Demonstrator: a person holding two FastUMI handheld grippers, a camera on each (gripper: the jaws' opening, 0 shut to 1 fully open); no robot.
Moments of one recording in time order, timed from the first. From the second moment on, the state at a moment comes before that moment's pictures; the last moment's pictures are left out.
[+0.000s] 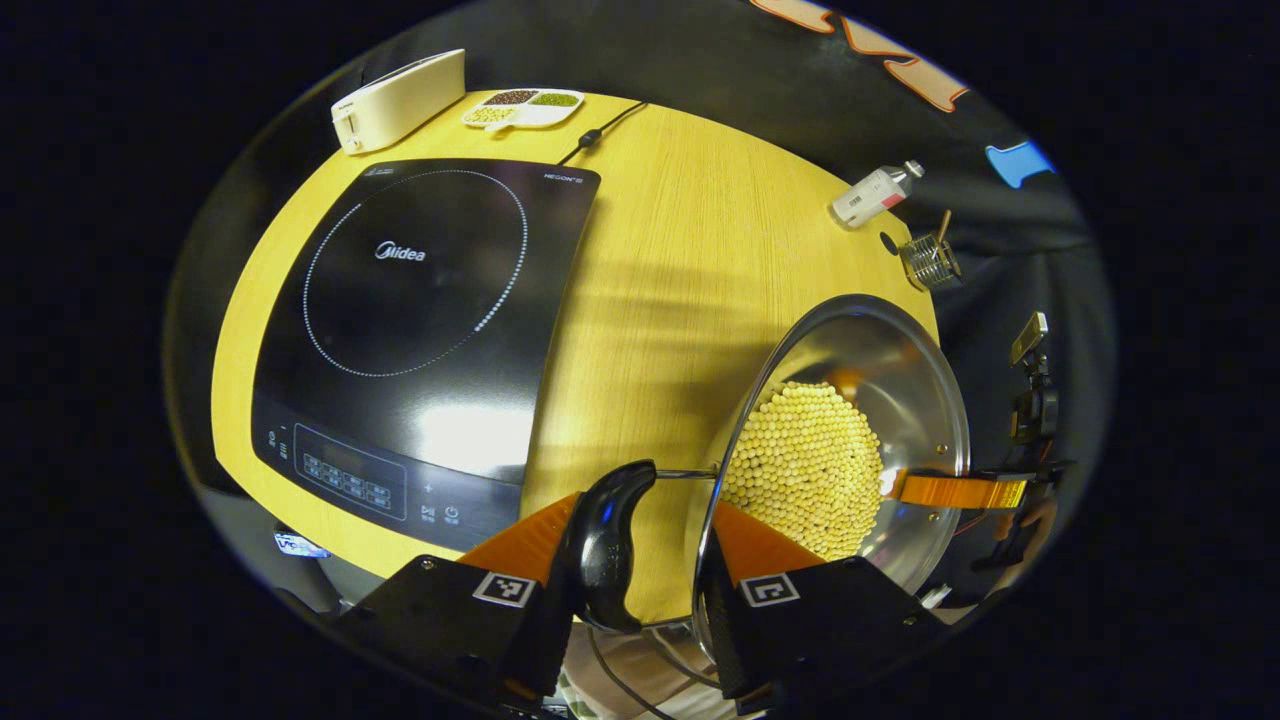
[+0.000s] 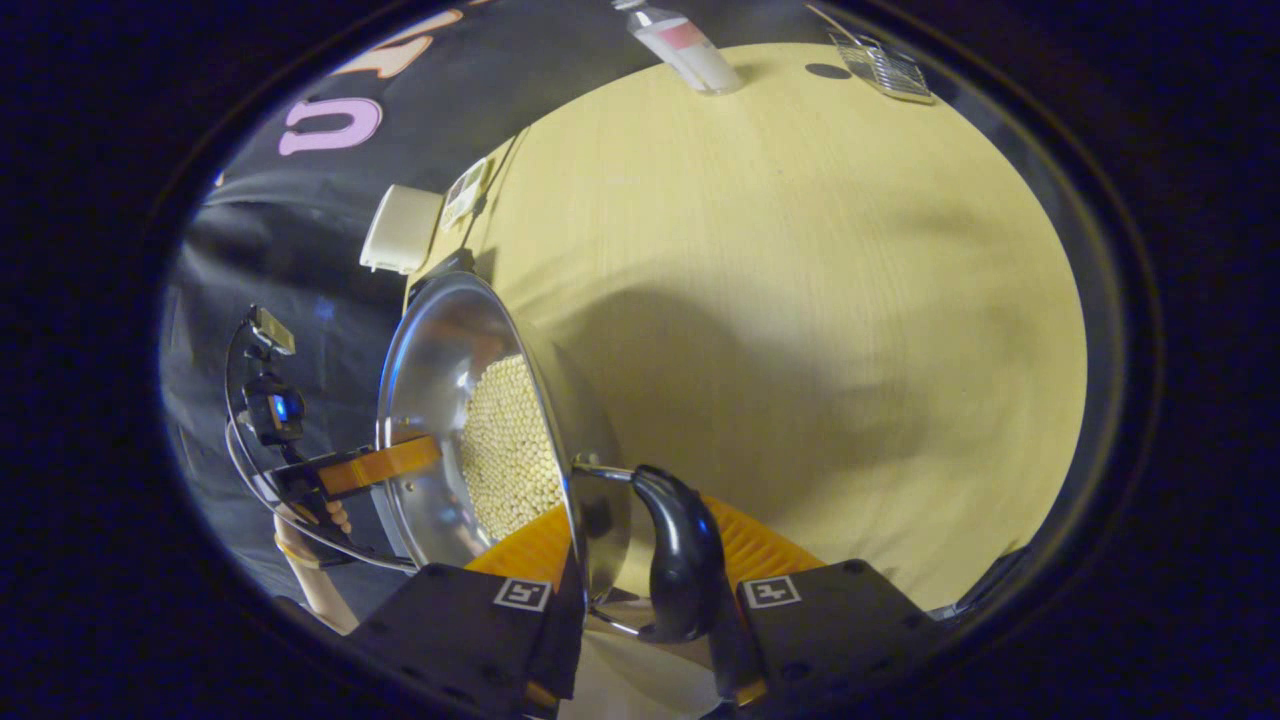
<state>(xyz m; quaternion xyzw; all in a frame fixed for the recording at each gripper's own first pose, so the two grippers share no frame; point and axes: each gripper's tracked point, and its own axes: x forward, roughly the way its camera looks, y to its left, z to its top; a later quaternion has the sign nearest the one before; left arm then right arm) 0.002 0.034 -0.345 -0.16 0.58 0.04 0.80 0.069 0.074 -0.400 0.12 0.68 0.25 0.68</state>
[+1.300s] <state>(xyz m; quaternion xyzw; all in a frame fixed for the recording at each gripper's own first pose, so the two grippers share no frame) 0.012 0.284 -0.315 -0.12 0.55 -0.02 0.83 0.020 0.317 -0.384 0.14 0.65 0.21 0.72</state>
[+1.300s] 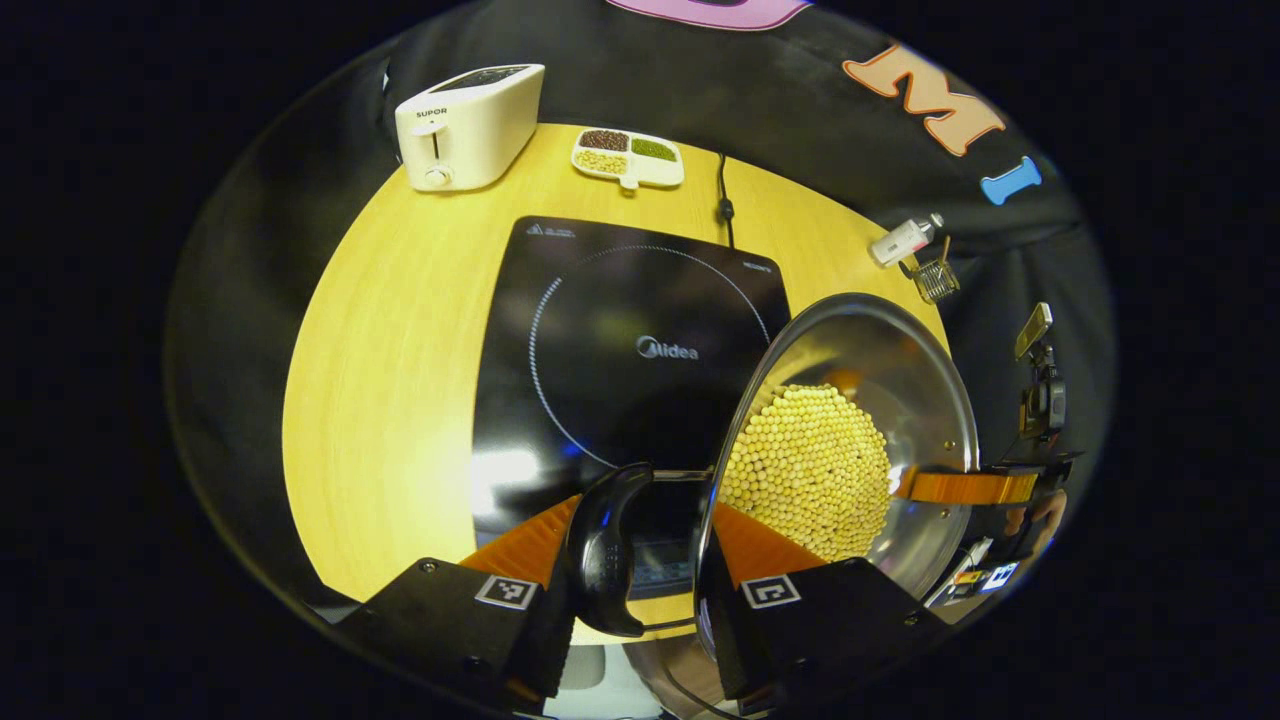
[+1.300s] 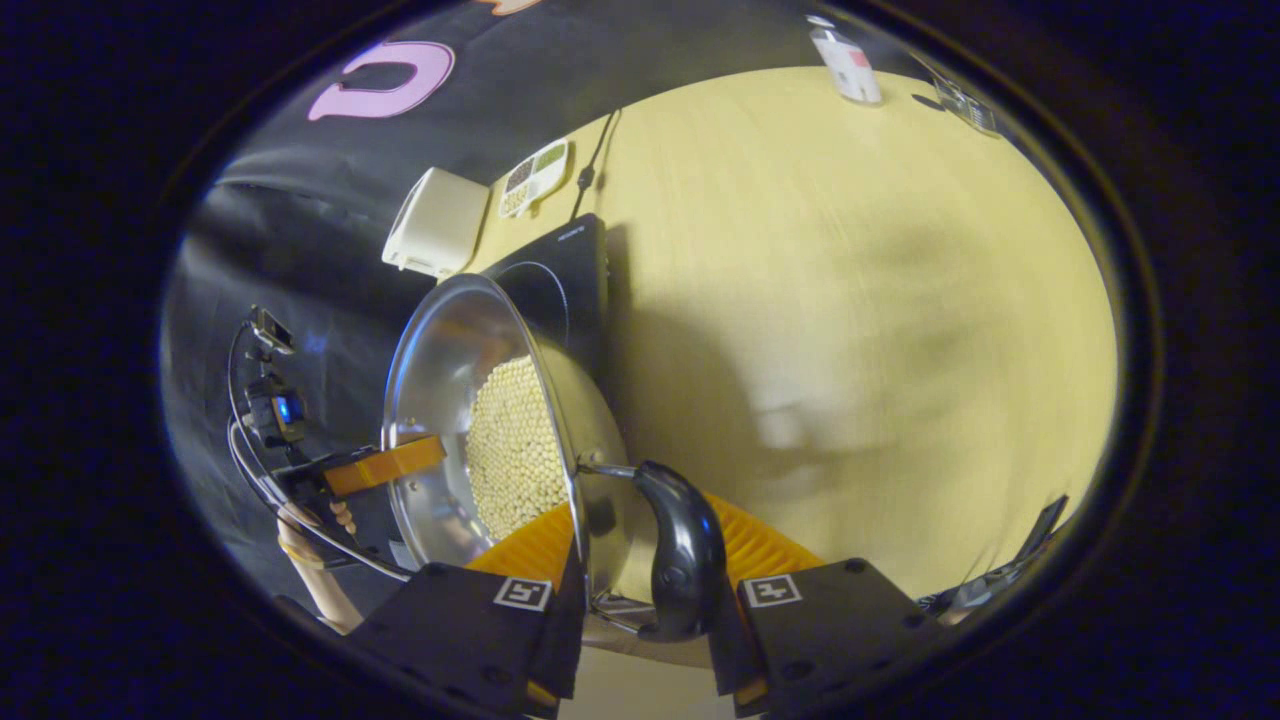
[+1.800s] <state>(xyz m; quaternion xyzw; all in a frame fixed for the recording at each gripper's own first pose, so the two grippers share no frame) 0.056 0.345 -0.324 -0.08 0.54 -0.02 0.84 0.055 0.382 -0.408 0.17 0.63 0.20 0.73</state>
